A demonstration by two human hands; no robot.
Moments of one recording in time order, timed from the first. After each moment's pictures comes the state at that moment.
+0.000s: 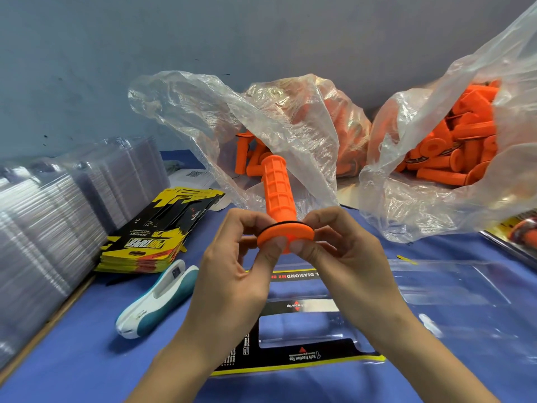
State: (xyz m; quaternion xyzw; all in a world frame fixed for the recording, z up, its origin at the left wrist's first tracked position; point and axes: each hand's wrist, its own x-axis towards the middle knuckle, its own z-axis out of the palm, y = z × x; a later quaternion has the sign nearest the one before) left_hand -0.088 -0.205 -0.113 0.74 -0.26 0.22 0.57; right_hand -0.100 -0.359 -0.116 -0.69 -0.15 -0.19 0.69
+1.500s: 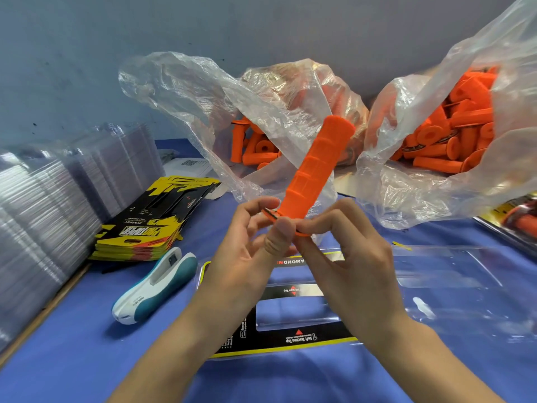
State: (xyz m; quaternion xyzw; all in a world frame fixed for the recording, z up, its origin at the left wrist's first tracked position) left_hand -0.090 -0.210 -0.119 0.67 -0.23 0.00 0.71; right_hand -0.106 -0.357 -0.131 -0.77 -0.20 -0.47 0.40
